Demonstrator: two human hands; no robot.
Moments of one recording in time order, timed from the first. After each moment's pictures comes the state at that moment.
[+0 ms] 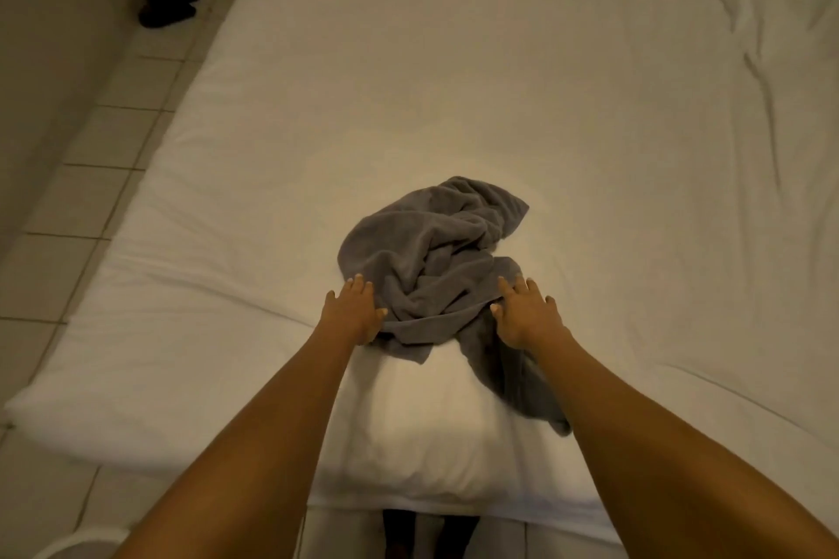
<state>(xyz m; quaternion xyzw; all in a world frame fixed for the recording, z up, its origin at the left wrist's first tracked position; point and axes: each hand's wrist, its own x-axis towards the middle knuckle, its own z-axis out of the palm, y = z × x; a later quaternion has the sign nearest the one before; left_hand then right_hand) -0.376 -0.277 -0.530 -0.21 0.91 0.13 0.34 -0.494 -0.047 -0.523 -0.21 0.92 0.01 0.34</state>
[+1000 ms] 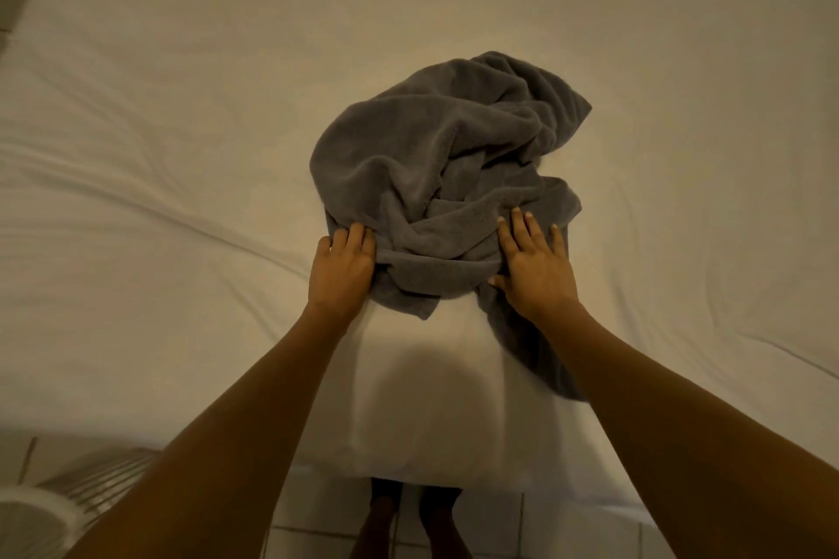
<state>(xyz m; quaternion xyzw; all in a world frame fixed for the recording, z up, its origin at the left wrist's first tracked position) -0.363 -0.276 -0.715 -0.15 0.98 0.00 0.13 -0.502 -0.056 -0.692 -0.35 0.91 0.09 0.22</state>
